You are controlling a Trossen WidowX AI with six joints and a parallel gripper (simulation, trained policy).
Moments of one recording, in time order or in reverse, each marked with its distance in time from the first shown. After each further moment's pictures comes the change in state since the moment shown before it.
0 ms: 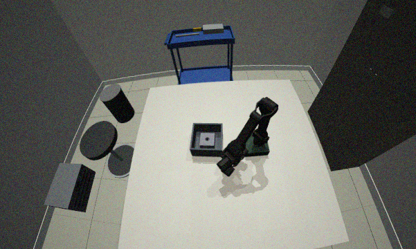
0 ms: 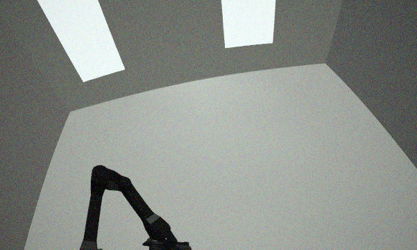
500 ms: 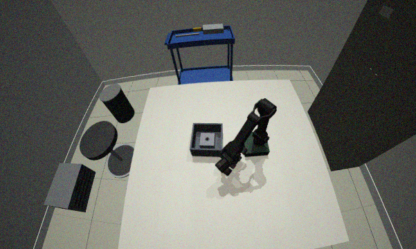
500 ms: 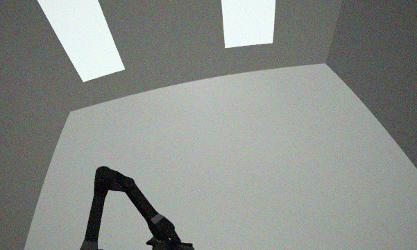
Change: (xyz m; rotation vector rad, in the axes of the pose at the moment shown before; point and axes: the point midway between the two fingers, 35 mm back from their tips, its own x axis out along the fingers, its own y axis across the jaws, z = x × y) arm -0.003 -0.003 0.010 -0.006 -0.036 -0.075
